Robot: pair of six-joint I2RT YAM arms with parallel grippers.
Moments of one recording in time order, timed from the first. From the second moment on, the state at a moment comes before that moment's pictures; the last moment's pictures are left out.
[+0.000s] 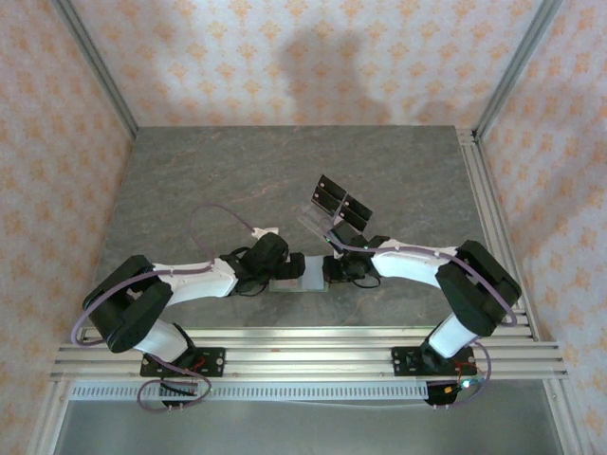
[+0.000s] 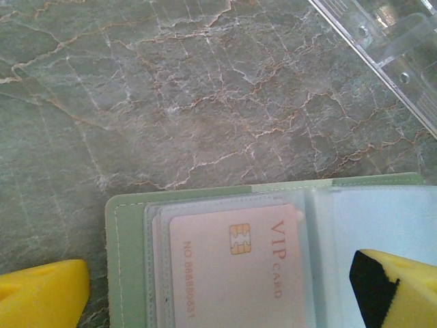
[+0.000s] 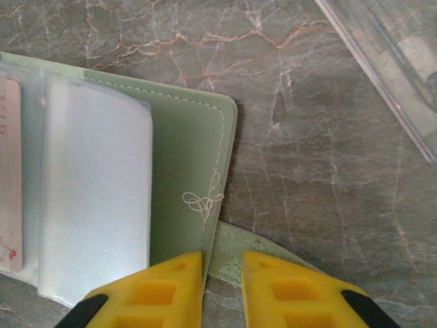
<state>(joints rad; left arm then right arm) -0.74 1.49 0.61 -0.04 -0.15 -0.78 0.76 1.59 0.79 -0.37 -0.12 0.60</state>
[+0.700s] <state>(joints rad) -0.79 1.36 0.62 0.02 -0.08 -0.80 0.75 1.60 0.80 -0.35 -0.12 0.60</state>
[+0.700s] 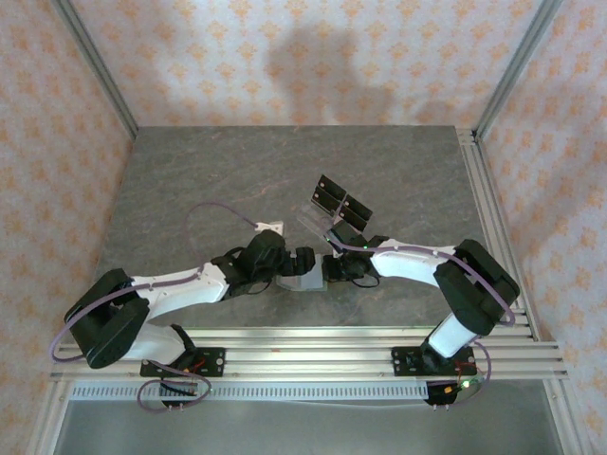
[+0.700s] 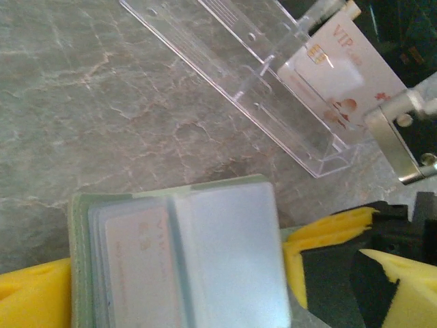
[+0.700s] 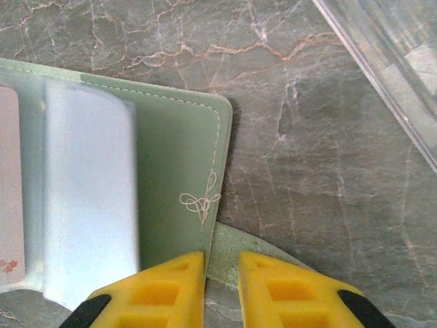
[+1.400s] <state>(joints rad) -0.95 1.57 0.79 0.07 -0.08 -0.85 0.48 1.30 0.81 -0.55 -0.05 0.62</state>
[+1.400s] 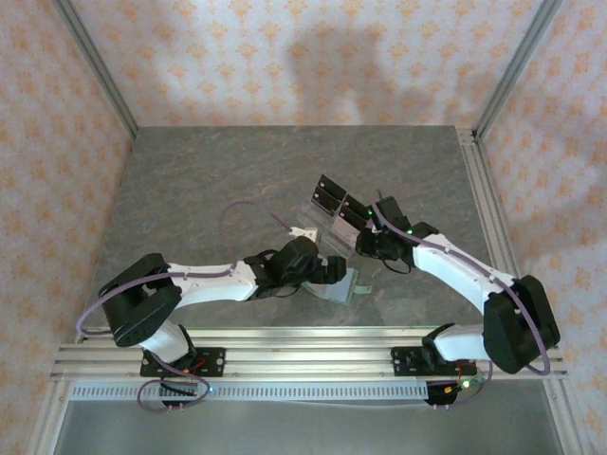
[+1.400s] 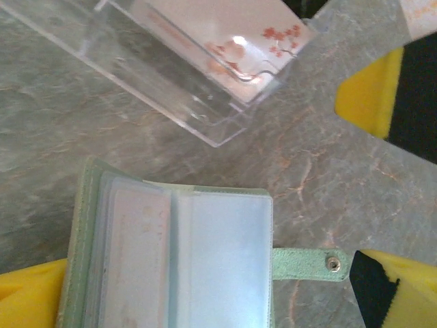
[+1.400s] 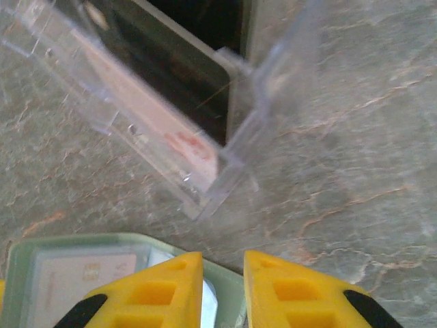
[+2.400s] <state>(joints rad) -1.12 1.69 0.99 0.08 -0.07 -0.87 0.40 1.12 0.56 -0.62 -0.20 0.68</state>
